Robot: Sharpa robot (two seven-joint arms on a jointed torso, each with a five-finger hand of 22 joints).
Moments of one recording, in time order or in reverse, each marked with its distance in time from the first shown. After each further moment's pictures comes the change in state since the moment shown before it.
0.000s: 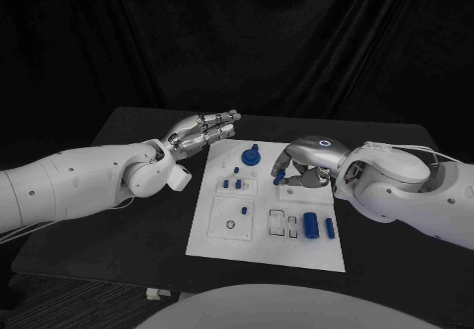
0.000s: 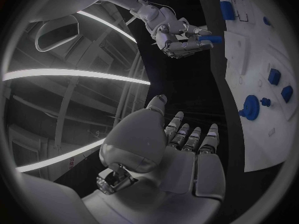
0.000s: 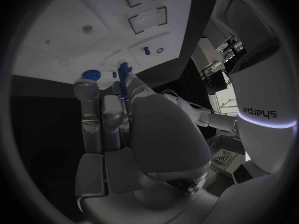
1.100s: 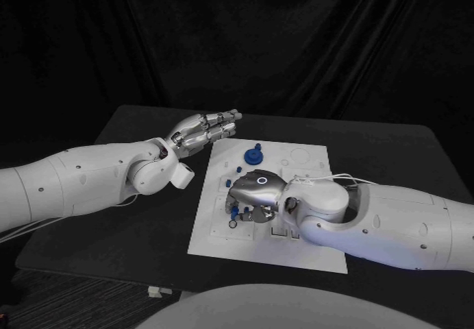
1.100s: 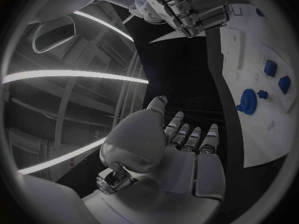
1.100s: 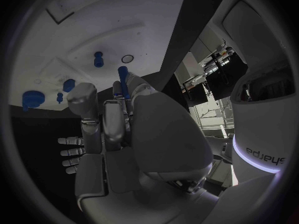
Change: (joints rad) left arm -0.002 0.023 0.000 -0.036 0.000 -0.010 -0.003; left_hand -0.008 0.015 0.003 0.003 0.000 0.000 0.000 0.000 0.000 -0.004 0.004 -0.001 0.000 0.000 0.000 0.000 0.000 0.000 0.000 0.000 0.000 -0.008; right arm -0.142 0.278 0.000 -0.110 -0.176 0.044 0.004; right_hand -0.012 -0.025 0.020 0.008 0.055 0.014 -0.007 -0.014 0.002 0.015 -0.004 -0.022 0.000 0.049 -0.003 0.128 0.133 -0.015 0.047 -0.004 0.168 0.000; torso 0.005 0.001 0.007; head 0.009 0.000
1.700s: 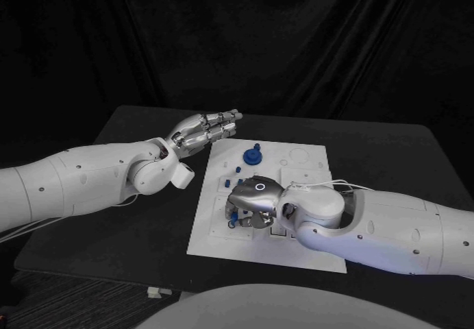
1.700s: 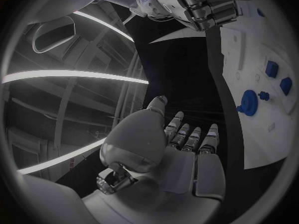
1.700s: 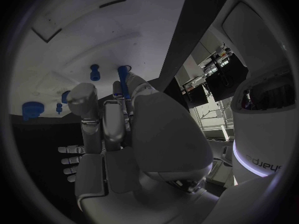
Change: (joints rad) left arm 0.000 0.000 0.000 0.001 0.000 -0.001 0.000; left_hand 0.000 0.000 0.000 0.000 0.000 0.000 0.000 0.000 0.000 0.000 0.000 0.000 0.000 -0.004 -0.004 0.000 -0.001 0.000 0.000 0.000 0.000 0.000; right arm -0.032 0.014 0.001 -0.020 -0.017 0.009 0.001; right_hand -0.005 -0.005 0.004 -0.004 0.007 0.000 0.000 -0.003 -0.001 0.000 0.000 -0.003 0.000 0.000 0.000 0.004 0.005 0.000 0.000 0.000 0.007 0.000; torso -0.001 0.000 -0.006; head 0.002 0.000
